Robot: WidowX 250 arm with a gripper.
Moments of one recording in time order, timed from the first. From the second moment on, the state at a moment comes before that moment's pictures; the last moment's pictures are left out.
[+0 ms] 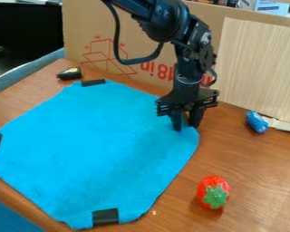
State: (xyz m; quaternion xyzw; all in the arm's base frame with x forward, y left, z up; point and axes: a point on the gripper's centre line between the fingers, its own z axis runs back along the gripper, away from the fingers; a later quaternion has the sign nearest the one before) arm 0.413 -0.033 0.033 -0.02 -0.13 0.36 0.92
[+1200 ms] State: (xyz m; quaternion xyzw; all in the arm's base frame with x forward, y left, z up) arm 0.352 0.043 0.121 -0.17 -0.16 0.35 0.91
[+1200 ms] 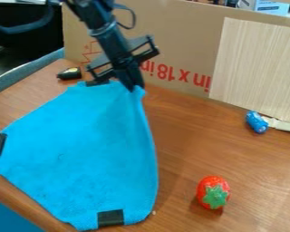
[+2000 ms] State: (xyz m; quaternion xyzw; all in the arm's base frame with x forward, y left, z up) arm 0.291 0.129 0.101 -0.08 -0.13 0.36 0.92
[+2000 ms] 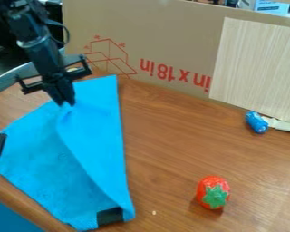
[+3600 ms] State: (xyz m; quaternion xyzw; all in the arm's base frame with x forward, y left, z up) arm 0.241 0.209 0.104 0.07 -0.10 0.44 0.89
